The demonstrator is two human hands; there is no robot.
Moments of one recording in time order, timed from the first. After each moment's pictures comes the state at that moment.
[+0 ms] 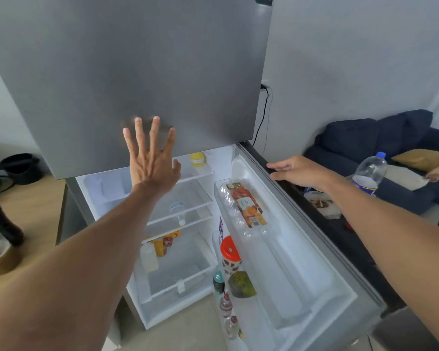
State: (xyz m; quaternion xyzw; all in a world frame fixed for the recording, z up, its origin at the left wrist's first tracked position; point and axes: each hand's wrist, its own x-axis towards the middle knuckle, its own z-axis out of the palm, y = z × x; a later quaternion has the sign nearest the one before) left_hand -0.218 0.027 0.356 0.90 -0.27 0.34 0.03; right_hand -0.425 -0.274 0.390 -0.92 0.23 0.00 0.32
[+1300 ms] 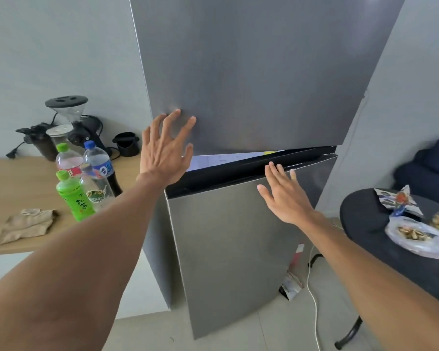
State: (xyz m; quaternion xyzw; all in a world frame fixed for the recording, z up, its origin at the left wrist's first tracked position) left_hand -0.197 0.191 0.373 0.91 -0.22 0.35 0.06; right_hand -0.304 -0.109 0.288 -0.99 0.02 -0.12 0.03
